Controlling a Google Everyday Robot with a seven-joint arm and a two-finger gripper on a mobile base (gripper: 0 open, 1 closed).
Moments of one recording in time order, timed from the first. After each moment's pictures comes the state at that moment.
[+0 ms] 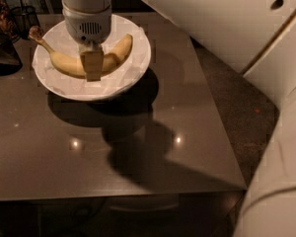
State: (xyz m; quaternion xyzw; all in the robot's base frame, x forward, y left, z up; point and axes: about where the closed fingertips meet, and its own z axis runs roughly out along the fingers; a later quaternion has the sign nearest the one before) arm 0.547 0.121 0.947 -0.79 0.60 -0.01 0.12
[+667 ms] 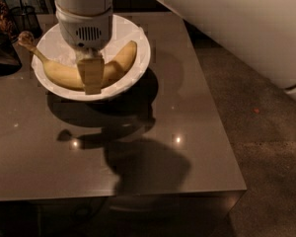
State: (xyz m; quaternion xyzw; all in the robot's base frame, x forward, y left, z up) arm 0.497 0.111 0.963 -0.79 0.60 -0.01 0.12
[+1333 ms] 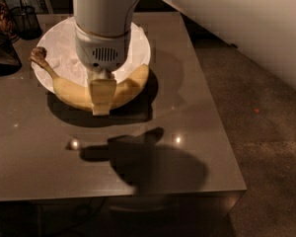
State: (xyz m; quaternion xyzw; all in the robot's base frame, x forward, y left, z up) arm 0.462 0.092 0.942 -0.78 0.62 0.03 0.12
